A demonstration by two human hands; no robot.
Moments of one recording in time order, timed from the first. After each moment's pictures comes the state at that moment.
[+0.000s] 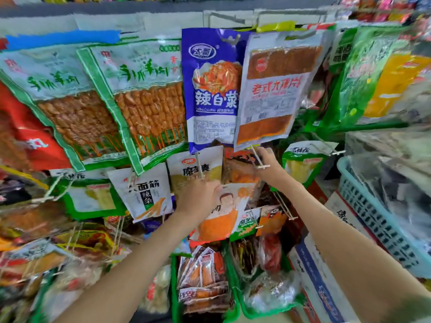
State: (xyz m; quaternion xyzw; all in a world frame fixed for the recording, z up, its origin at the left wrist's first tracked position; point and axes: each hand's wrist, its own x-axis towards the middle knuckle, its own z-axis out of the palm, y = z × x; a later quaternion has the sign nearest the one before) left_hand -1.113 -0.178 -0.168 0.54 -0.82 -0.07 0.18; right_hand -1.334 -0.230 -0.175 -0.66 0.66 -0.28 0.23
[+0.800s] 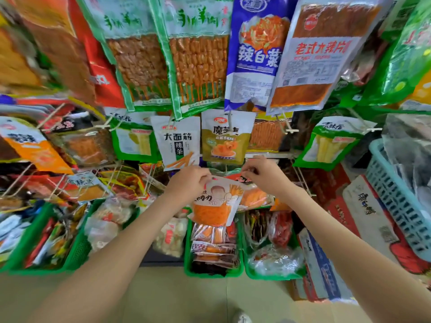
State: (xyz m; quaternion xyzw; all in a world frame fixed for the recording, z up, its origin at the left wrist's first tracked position) left_hand -1.037 -0.089 -0.190 0.60 -0.76 -0.18 0.14; right_hand -1.260 -0.120 -0.186 -0.80 0.52 -0.20 0.21
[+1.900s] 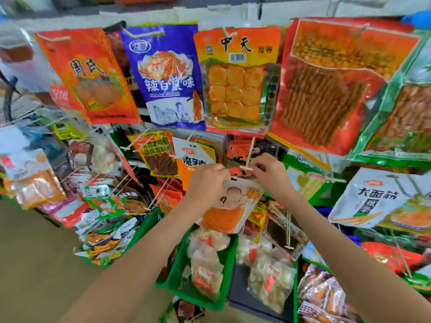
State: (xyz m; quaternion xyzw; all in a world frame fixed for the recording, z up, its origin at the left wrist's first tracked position) left_hand -0.596 -0.114 -0.153 0.65 -0.74 0.06 0.18; right_hand -0.760 -0.193 -0.161 -0.80 0.42 -0.34 0.26
